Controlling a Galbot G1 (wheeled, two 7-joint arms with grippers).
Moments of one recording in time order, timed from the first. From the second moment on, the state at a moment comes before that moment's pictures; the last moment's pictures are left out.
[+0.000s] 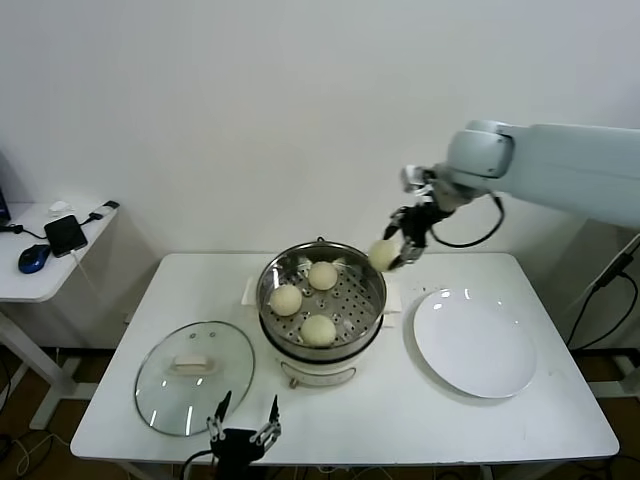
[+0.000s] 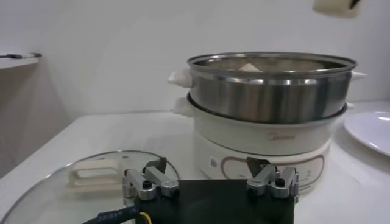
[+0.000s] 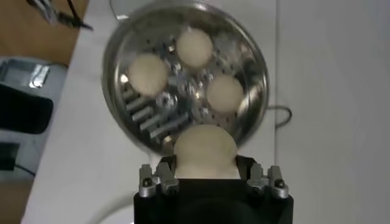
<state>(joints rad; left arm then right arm) 1.83 -1.54 -0.36 -2.09 0.08 0.07 -0.09 1.00 1.00 -1.77 1.44 0.94 -0.33 -0.85</state>
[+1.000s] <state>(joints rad) 1.82 -1.53 -0.35 -2.07 0.07 0.06 -0.10 0.72 1.14 -1.72 1.35 0.92 -0.45 -0.67</state>
